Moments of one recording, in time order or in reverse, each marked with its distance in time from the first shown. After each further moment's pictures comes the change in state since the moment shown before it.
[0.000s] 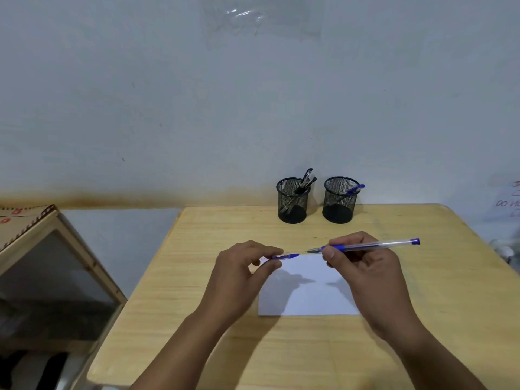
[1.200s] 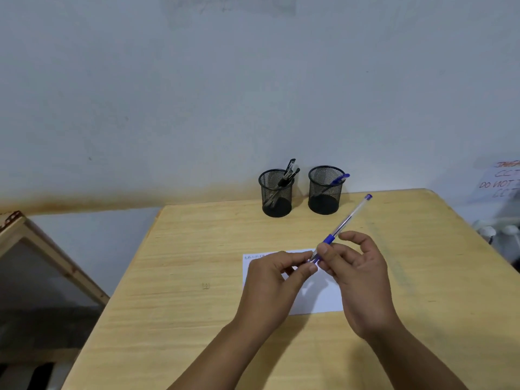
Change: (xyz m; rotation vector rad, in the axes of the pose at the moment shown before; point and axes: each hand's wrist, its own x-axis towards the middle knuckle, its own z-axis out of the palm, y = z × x) left_hand 0.007 0.042 0.068 -0.370 -0.116 -0.209; right_hand 0.013 0.036 -0.003 0.282 0.174 0.218
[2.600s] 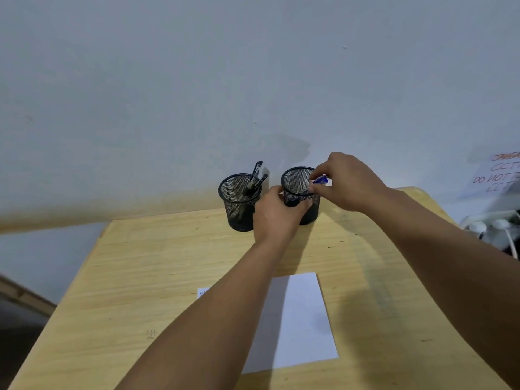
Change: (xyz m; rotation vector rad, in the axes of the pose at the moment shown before) left_hand 0.199 -0.020 0.088 0.248 0.224 -0.196; right_hand 0.241 -0.053 -0.027 -1.465 -0.283 -0.500
